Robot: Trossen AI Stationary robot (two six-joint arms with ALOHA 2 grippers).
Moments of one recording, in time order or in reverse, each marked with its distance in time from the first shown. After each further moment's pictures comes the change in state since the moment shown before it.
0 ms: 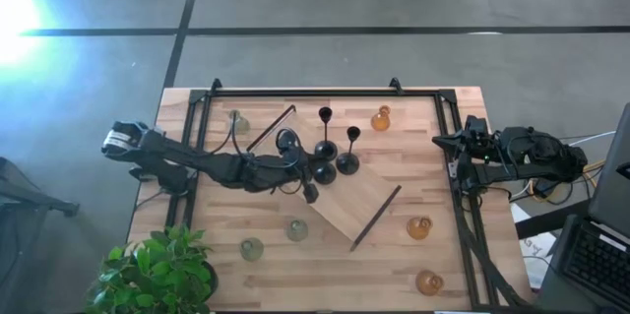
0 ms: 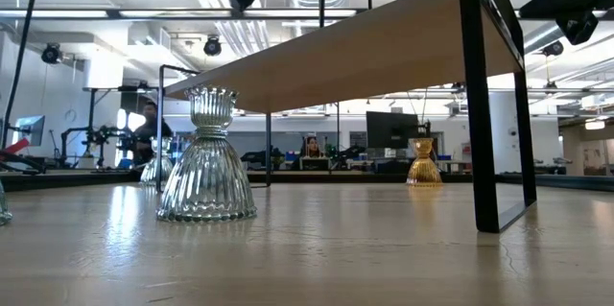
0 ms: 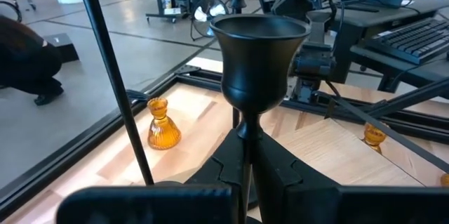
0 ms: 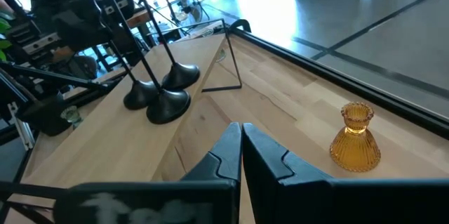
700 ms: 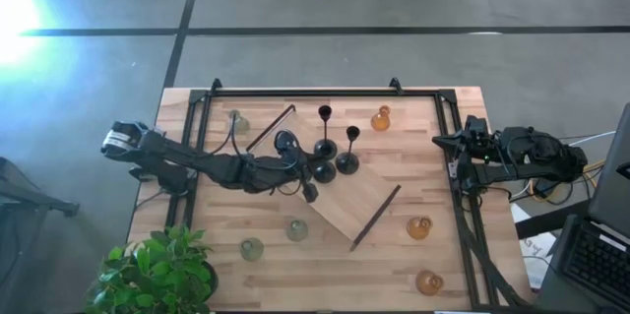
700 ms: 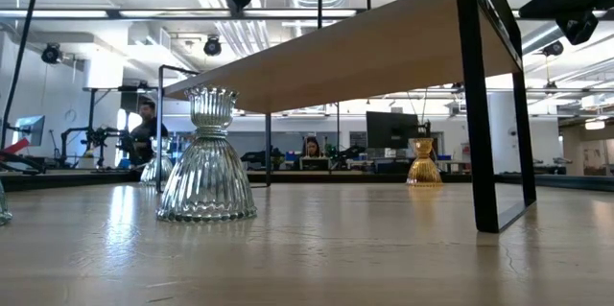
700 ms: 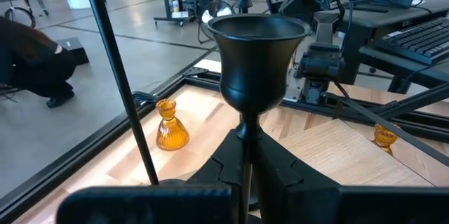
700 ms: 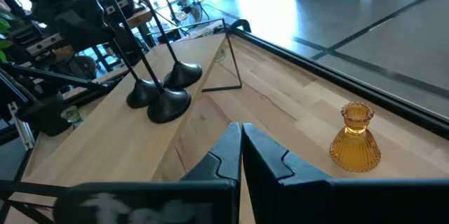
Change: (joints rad) left arm 0.000 0.000 -0.017 -0.003 -0.036 0.005; right arm 0.000 0.000 0.000 0.000 0.000 0.000
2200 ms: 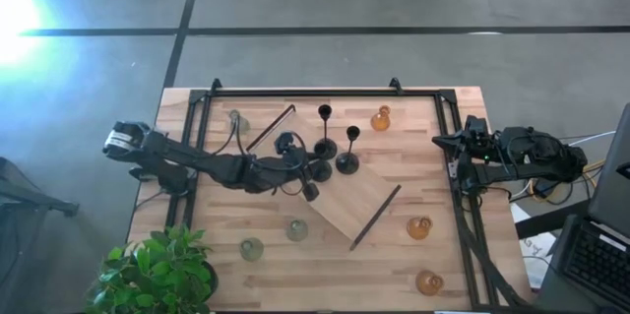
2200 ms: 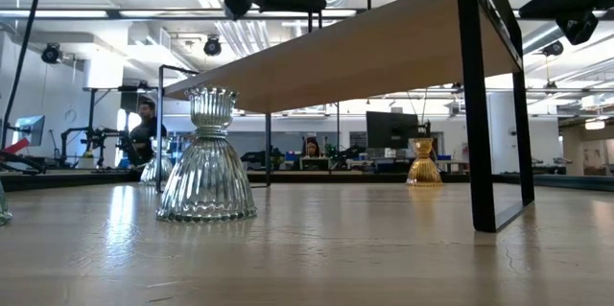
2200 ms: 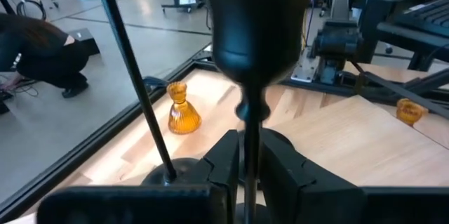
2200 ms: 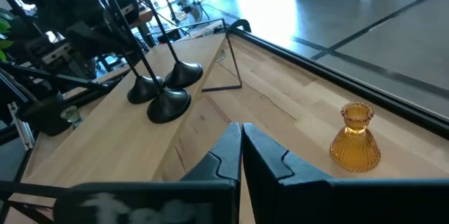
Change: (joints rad) left arm 0.001 0.005 -0.008 -0.019 -0.013 0.013; right arm 0.000 0.000 0.000 0.000 0.000 0.000
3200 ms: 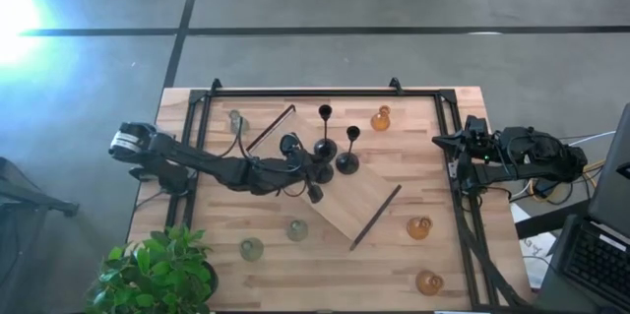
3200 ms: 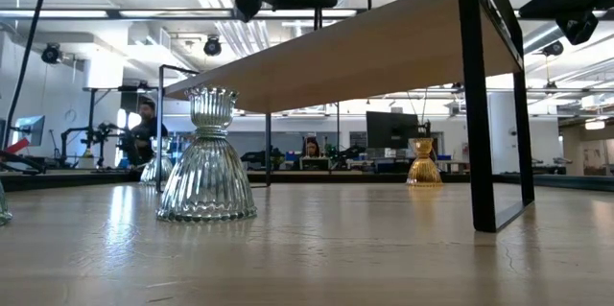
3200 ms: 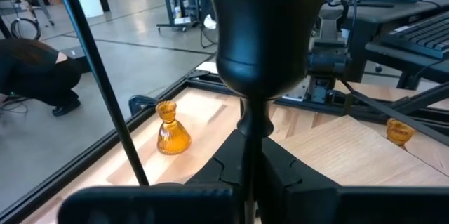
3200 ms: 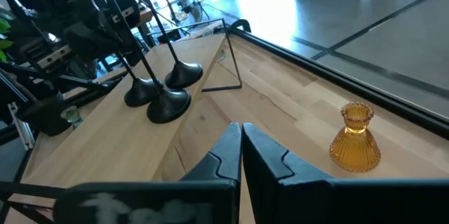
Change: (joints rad) left arm 0.001 0.052 -0.011 0.159 0.015 0.053; right arm 0.000 0.000 0.000 0.000 0.000 0.000
